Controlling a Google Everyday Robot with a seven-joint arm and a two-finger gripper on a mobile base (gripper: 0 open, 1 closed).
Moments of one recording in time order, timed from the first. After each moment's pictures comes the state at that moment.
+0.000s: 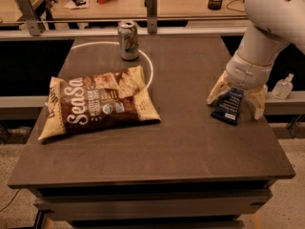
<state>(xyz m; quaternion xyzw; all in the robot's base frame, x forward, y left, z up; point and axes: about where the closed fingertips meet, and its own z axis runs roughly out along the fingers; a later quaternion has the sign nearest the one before) 0.526 -0.224 0.817 -0.97 0.25 0.03 0.05</state>
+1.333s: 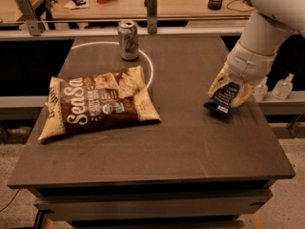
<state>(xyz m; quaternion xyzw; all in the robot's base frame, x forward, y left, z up) 0.528 -0.217 0.844 -0.96 0.27 0.03 0.06</state>
